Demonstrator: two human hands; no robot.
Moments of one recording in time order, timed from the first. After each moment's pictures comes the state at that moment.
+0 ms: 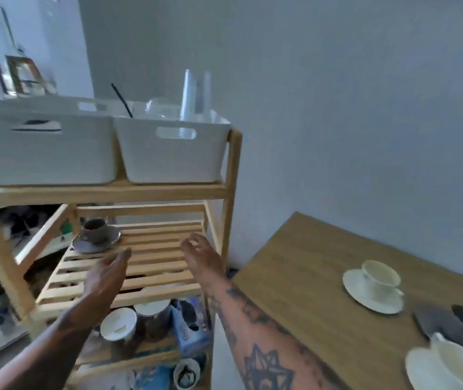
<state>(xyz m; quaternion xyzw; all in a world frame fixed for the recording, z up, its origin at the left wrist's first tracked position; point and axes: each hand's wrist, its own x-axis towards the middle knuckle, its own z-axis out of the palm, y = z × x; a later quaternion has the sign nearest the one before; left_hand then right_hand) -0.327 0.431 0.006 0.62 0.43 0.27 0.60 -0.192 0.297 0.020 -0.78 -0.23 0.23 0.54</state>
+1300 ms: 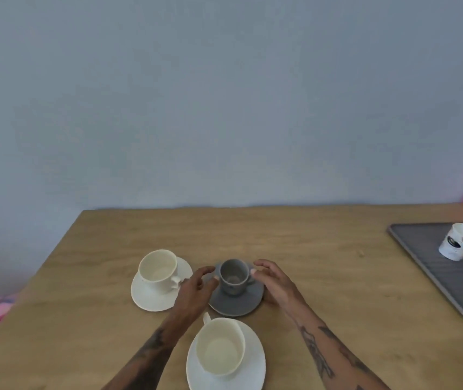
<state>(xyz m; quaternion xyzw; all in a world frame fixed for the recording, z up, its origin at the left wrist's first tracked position) 0.035 -0.079 -0.050 0.83 0.03 -0.13 0.54 0.021 -0.296 -0.048 -0.76 0.16 0.08 0.63</state>
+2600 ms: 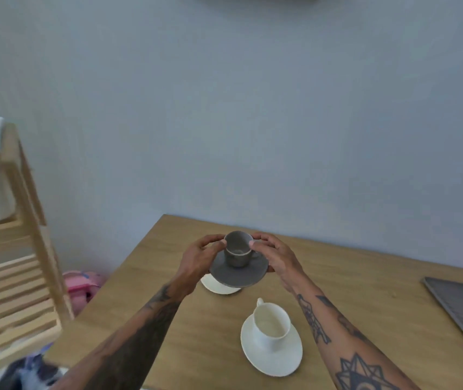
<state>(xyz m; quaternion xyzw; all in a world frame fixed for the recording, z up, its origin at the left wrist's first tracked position) -0.051 0.036 0.078 0.73 0.05 0.03 0.68 -0.027 -0.164 0.086 -0.79 -0.02 0.03 0.61</state>
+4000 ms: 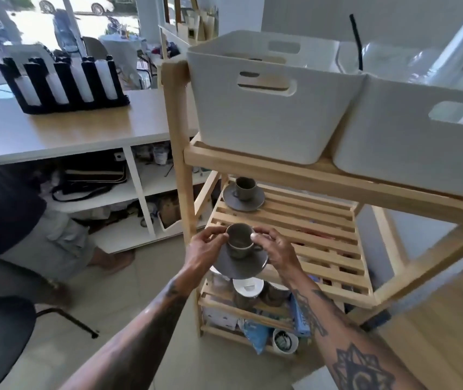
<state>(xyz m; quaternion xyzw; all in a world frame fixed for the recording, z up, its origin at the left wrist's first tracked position) -0.409 0.582 -0.054 0.59 0.47 0.29 0.60 -0.242 0.491 -0.060 -0.73 -0.30 0.36 0.50</state>
